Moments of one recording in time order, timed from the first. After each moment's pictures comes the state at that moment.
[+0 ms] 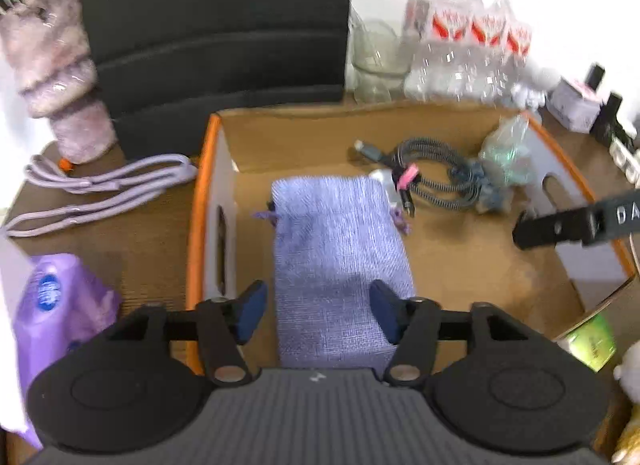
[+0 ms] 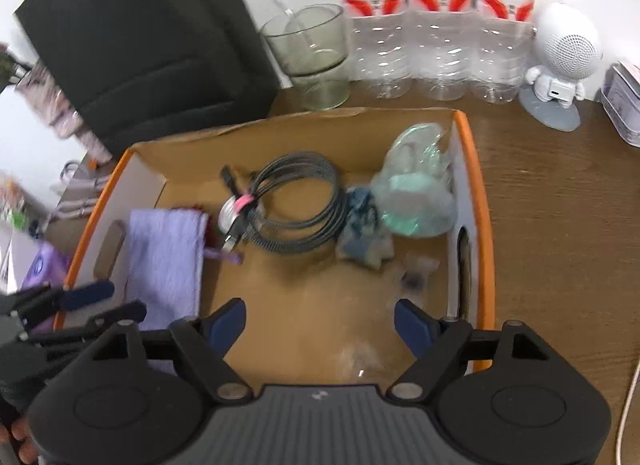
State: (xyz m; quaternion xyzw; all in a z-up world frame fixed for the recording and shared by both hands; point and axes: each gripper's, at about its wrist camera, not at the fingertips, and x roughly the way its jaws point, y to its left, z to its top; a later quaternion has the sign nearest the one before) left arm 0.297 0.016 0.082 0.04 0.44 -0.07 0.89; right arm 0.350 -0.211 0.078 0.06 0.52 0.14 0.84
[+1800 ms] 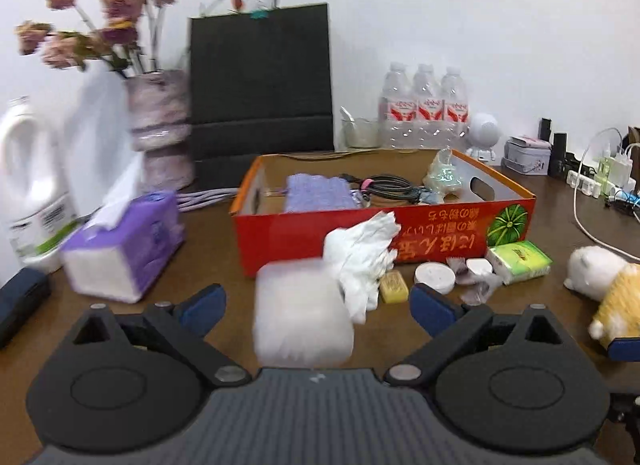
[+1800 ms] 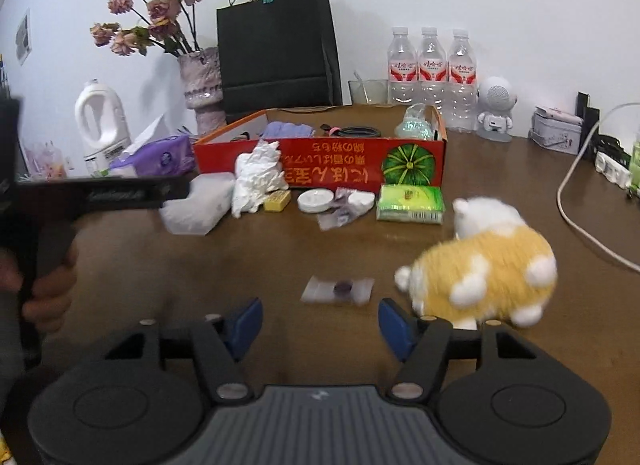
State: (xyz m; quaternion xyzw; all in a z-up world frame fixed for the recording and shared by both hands) left arm 0.079 -0.011 0.045 0.04 0.24 -0.03 0.97; right arm 0.004 -0.214 0.021 0.01 0.31 0.16 0.94
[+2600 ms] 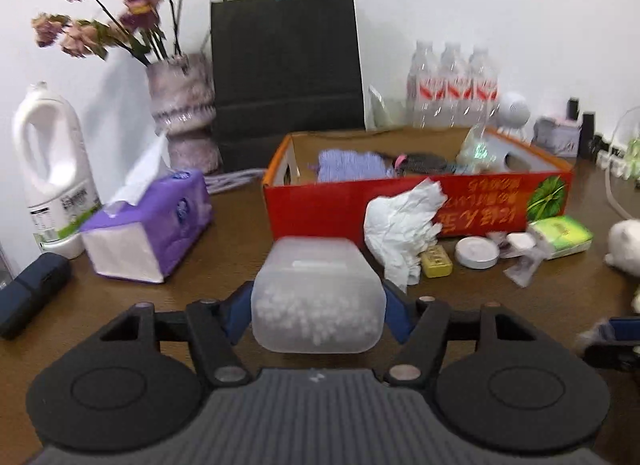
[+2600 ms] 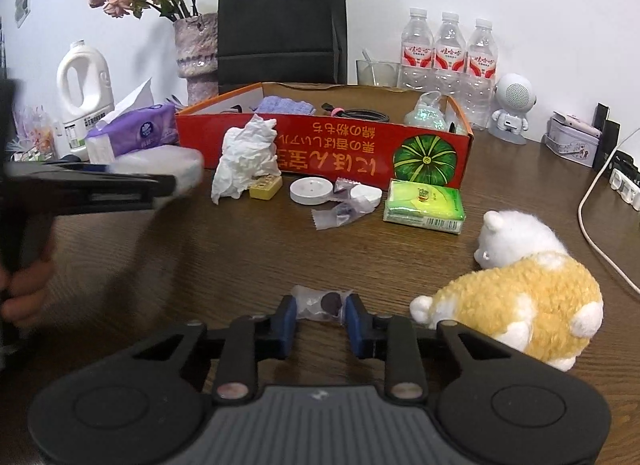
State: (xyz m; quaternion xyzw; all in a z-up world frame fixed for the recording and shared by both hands) left arm 0.055 0.005 0.034 0.05 0.24 0.02 0.97; right arm 0.036 -0.193 0.005 -0.04 0.33 0.16 0.93
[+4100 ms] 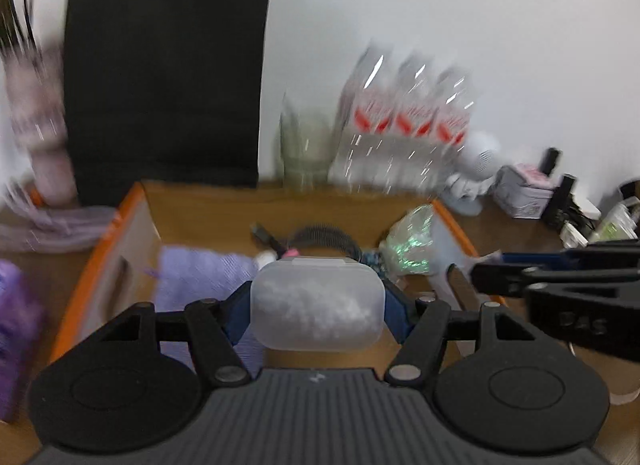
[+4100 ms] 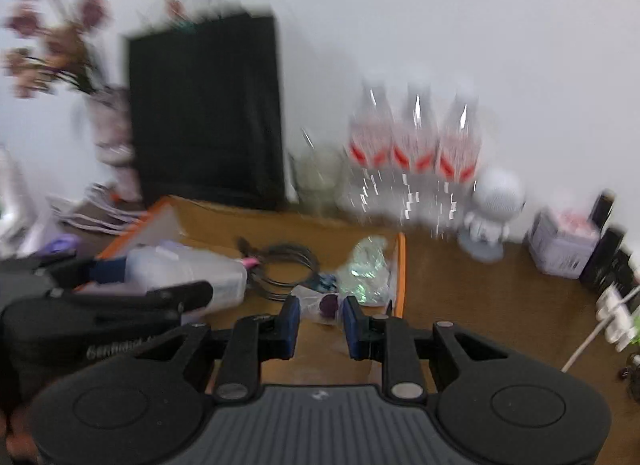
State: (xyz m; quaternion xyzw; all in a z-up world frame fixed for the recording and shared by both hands) left arm 0.297 -0.064 0.089 -0.05 0.36 -0.08 0.93; right arm 0.283 -0.228 0.118 -0.04 0.37 0.13 0.92
